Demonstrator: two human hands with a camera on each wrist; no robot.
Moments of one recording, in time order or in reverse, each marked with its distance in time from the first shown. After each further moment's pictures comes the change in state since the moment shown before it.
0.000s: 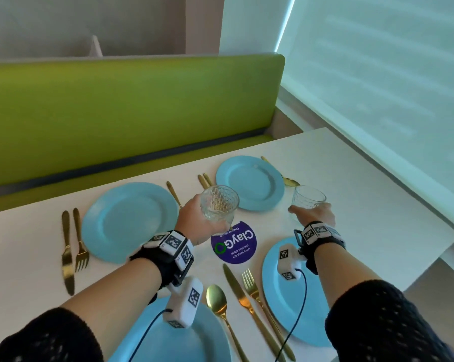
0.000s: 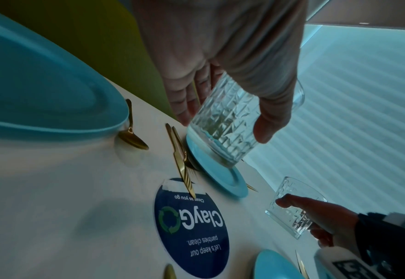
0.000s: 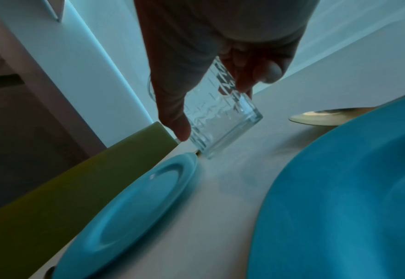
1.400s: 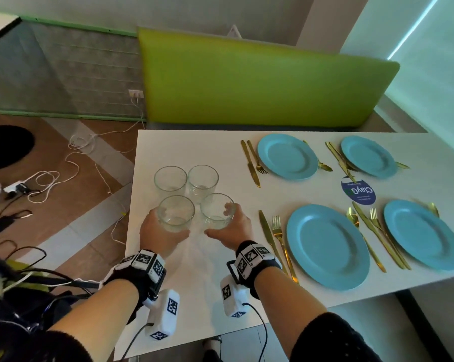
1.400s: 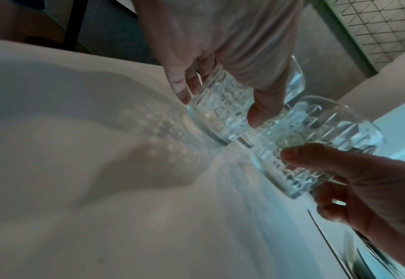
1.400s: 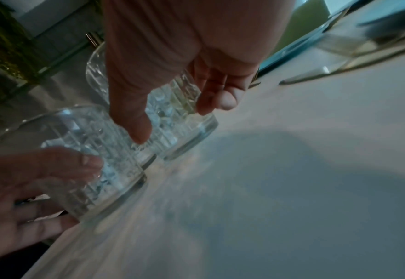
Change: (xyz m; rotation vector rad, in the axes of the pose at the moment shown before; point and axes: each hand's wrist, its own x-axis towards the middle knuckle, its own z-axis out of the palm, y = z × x) left_hand -0.332 -0.333 -0.258 -0.126 0.514 -0.361; right_hand -0.553 0.041 0.237 -0.138 -0.630 -0.735
